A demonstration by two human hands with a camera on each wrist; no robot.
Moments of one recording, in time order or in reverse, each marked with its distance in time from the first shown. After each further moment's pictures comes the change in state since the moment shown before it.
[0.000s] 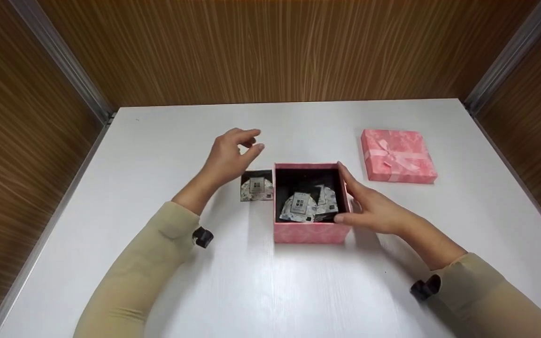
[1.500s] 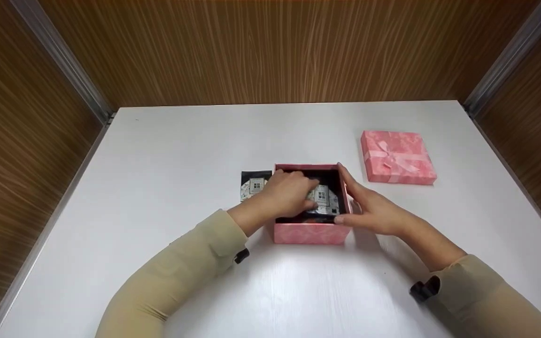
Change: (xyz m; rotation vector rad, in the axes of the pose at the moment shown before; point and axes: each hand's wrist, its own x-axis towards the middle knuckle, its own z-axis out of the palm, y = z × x) left_hand -0.010 0.082 0.089 0.630 -0.525 0.173; right_hand 0.000 -0.001 -0.001 0.016 -0.006 0.004
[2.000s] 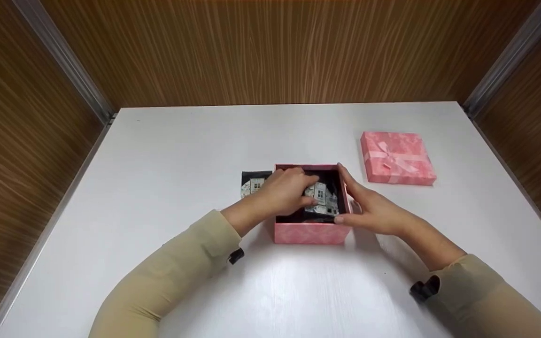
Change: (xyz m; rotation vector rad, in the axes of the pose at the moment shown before) left_hand -0.006 -0.007 -0.004 -0.131 0.071 0.038; right_hand -0.001 0.000 0.000 -0.016 0.009 0.000
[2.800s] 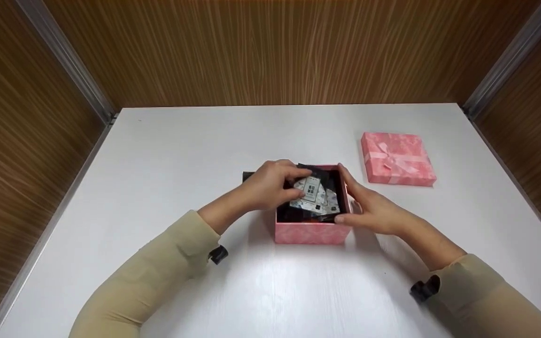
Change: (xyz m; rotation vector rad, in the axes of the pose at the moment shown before) left_hand -0.029 -0.023 -0.021 -0.433 0.137 0.053; right_hand 0.001 0.000 -0.001 -0.020 -0.007 0.001
